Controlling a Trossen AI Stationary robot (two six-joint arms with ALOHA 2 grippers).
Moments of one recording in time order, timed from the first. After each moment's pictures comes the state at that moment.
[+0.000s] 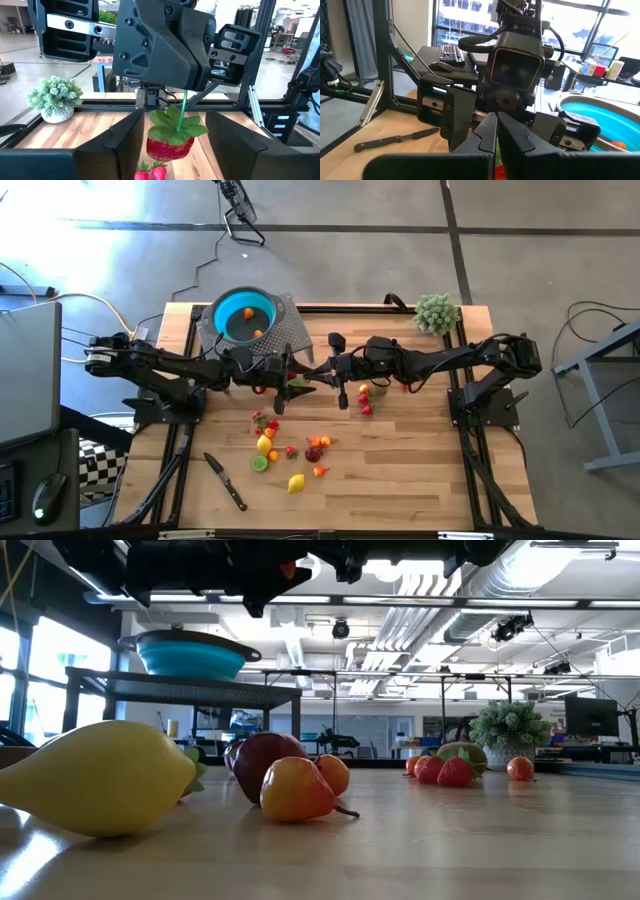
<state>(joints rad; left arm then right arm) 0.05 1.30 0.61 0.77 0.13 -0.03 -0.05 1.58 1.02 0.55 -0.19 -0.16</state>
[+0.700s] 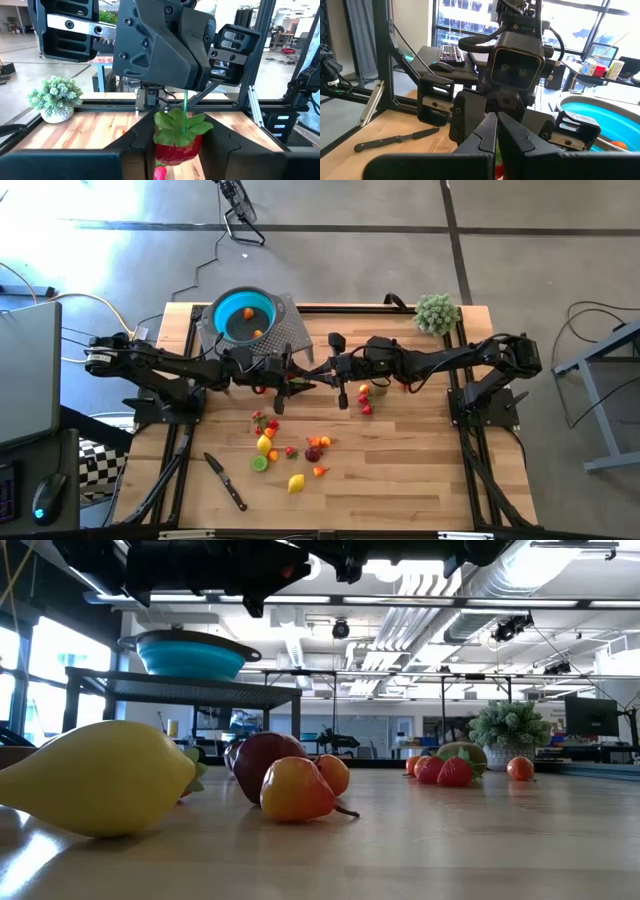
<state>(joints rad) 0.05 1.30 0.61 0.77 0.13 -0.03 -0.05 1.58 1.02 0.55 -0.19 -0.16</state>
